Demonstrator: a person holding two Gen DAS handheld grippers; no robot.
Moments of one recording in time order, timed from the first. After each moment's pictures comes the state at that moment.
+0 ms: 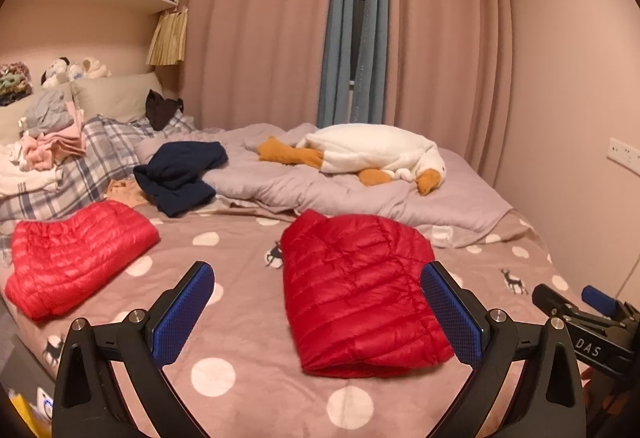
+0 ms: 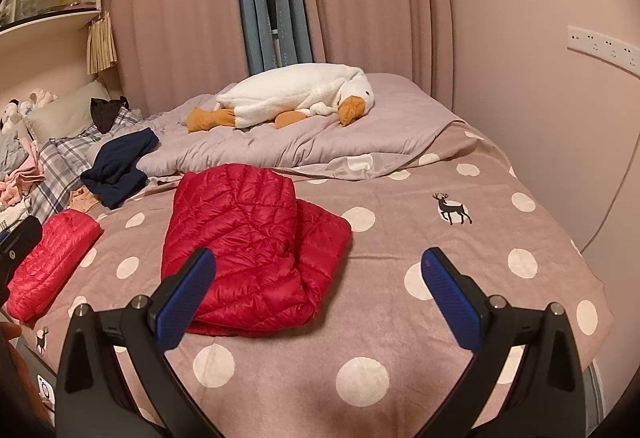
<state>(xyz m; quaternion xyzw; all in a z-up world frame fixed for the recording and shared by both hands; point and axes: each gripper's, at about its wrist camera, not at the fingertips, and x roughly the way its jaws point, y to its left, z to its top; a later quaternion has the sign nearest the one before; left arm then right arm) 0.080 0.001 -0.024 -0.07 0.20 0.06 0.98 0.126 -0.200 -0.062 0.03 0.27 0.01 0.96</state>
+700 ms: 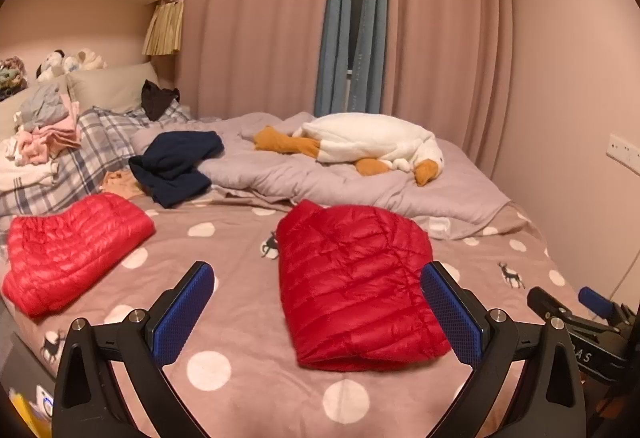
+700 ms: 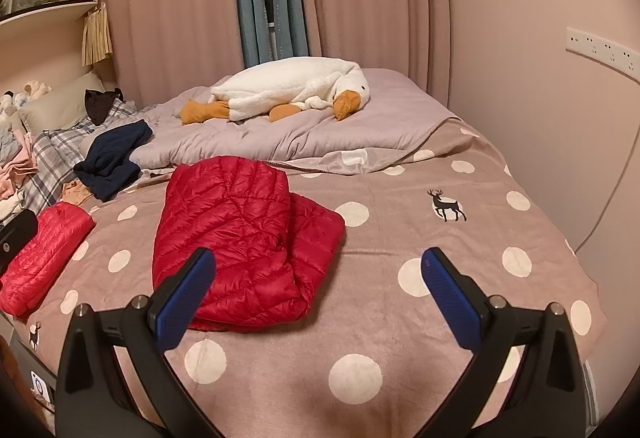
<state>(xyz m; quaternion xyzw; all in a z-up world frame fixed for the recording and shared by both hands) 0.086 -0.003 -0.025 -0.07 0.22 0.05 0.97 0.129 -0.199 -0.066 0.02 0.28 0.00 0.96</state>
